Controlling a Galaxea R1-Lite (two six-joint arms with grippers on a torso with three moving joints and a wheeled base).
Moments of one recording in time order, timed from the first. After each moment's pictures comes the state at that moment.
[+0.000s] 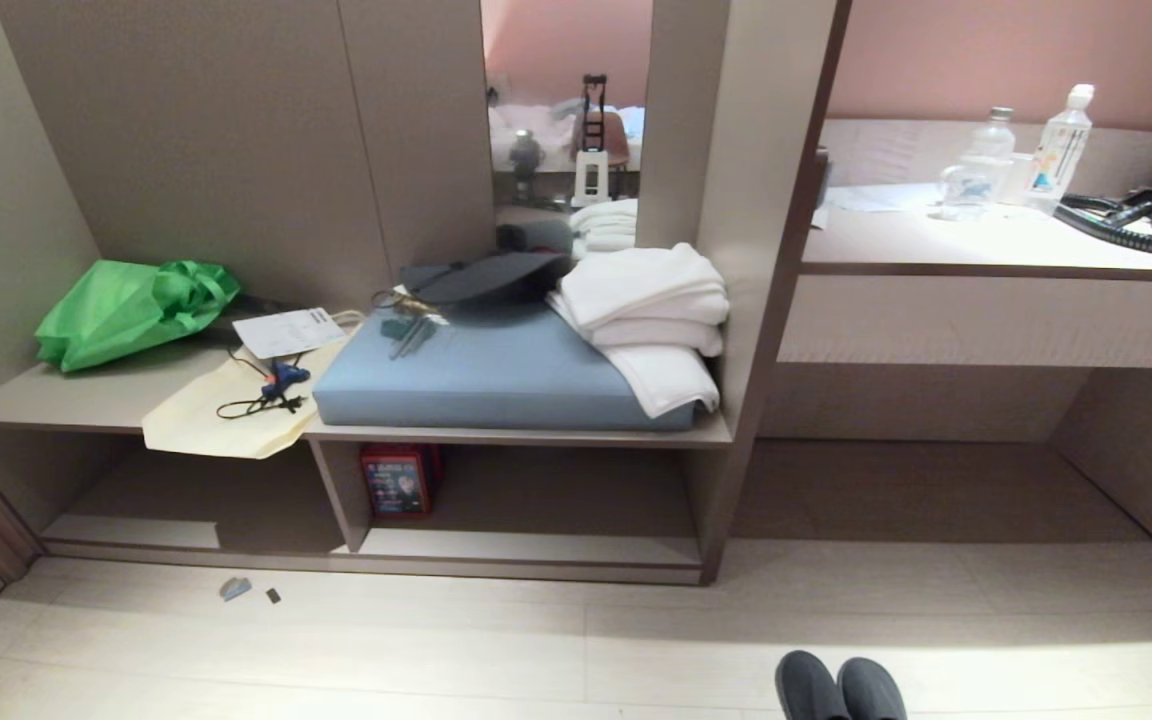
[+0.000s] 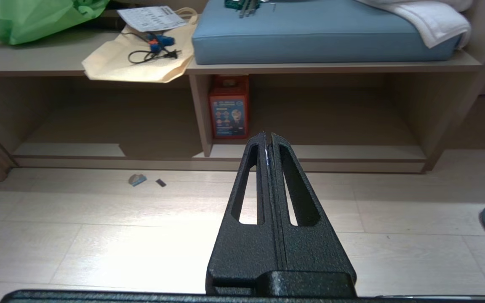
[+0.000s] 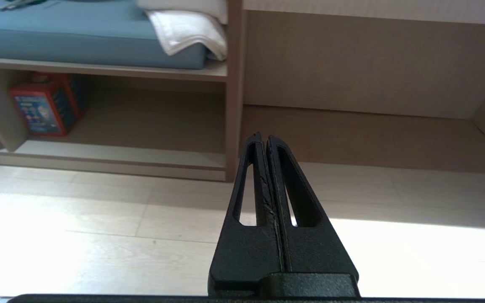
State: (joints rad) left arm 0.00 0.00 0.00 0.00 0.00 0.01; right arm 0.00 0.00 0.00 0.00 -0.01 0.00
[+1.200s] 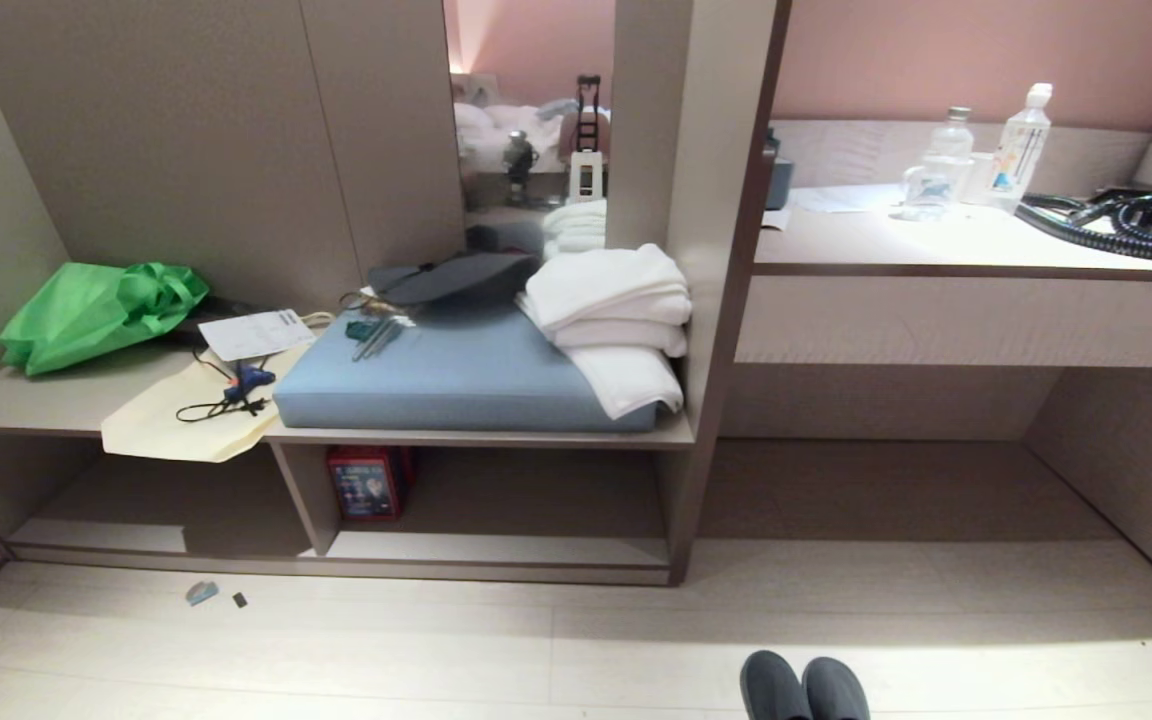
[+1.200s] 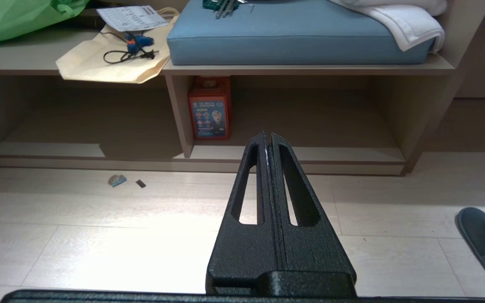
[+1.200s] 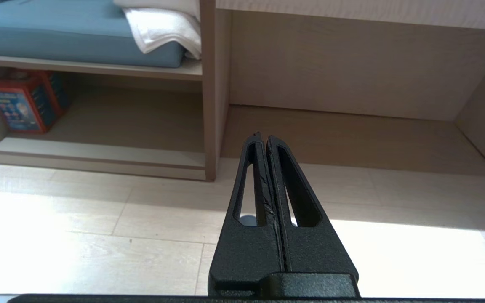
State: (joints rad) left arm 0.00 0.00 0.00 0.00 0.00 0.00; right arm 0.00 0.00 0.00 0.00 -0.01 -0.02
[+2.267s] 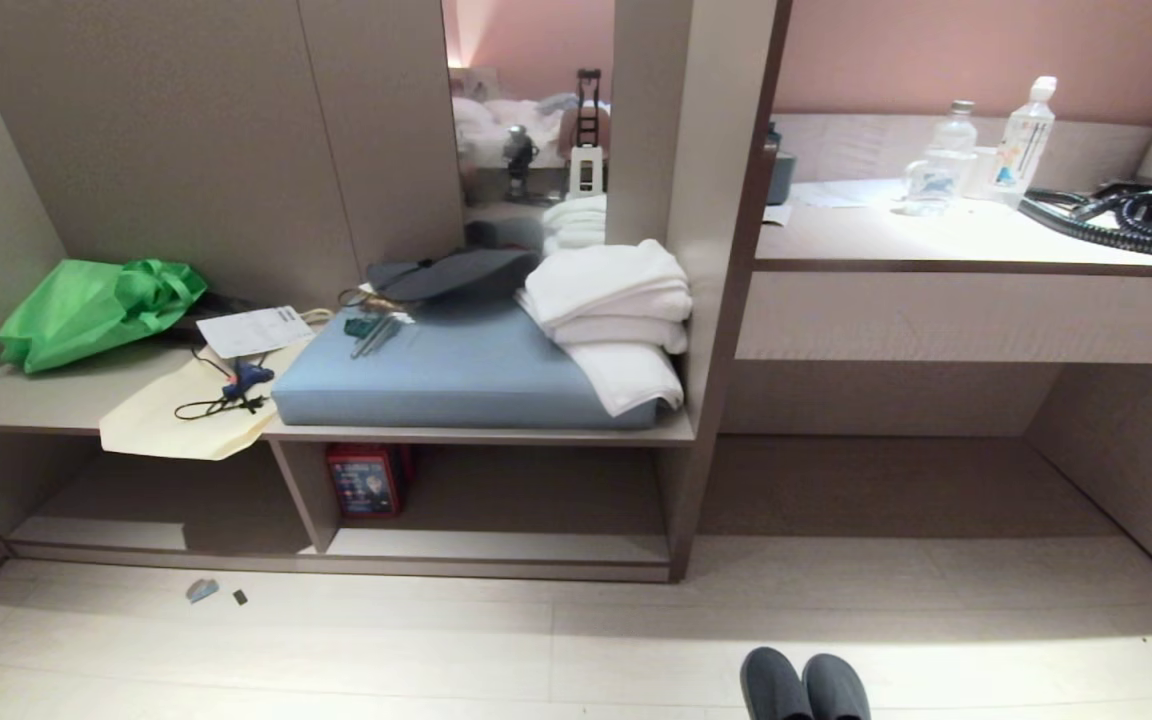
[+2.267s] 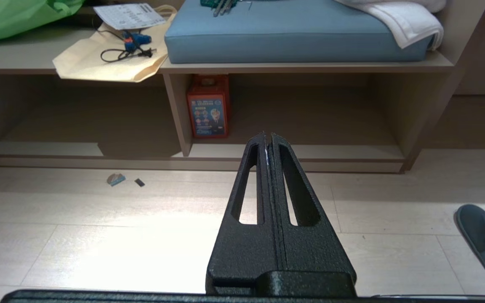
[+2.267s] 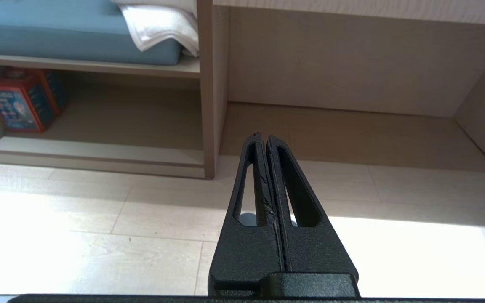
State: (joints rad) left arm 0.00 0.00 0.00 0.00 0.00 0.00; right arm 0.00 0.00 0.00 0.00 -0.01 -0.02
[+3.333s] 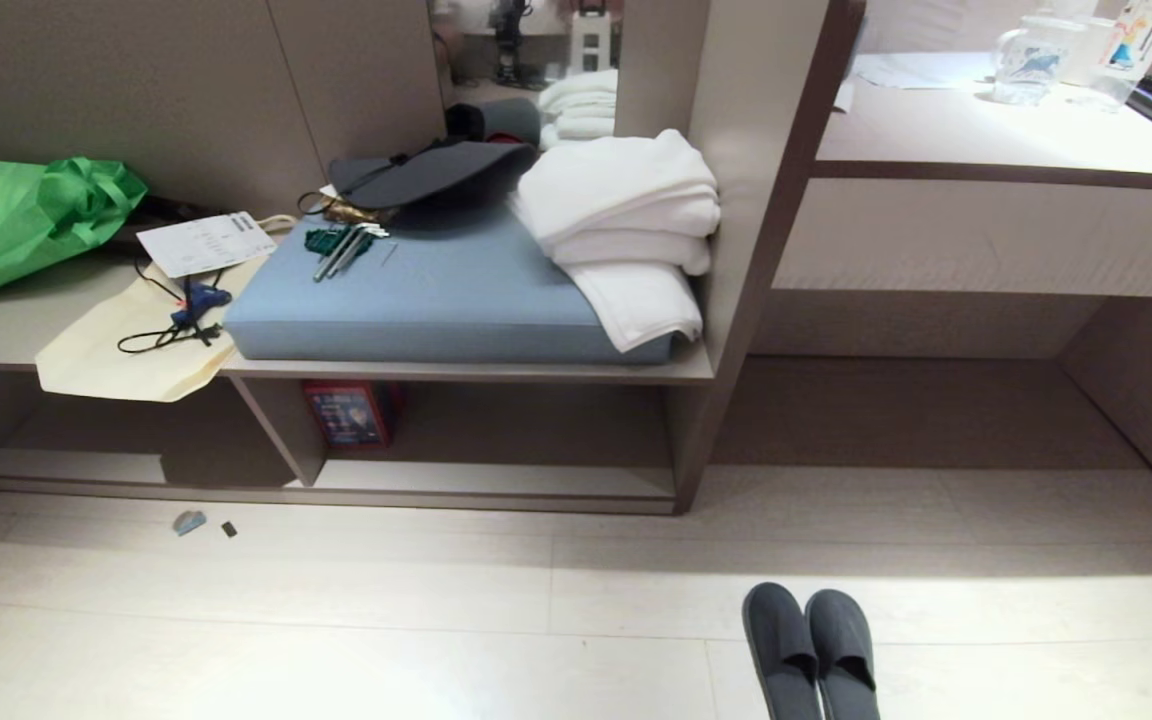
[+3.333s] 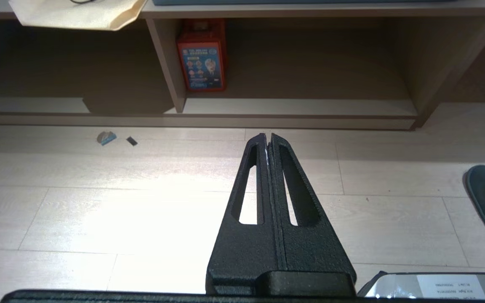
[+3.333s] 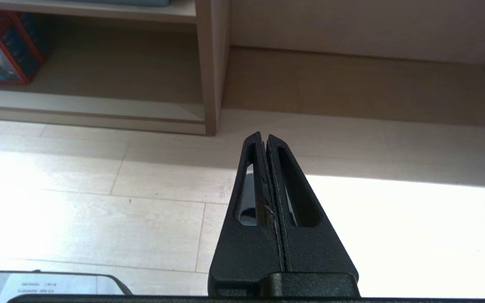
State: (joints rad) left arm 0.00 0.00 0.00 0.00 0.00 0.00; right arm 0.00 0.00 0.00 0.00 -0.01 -0.01
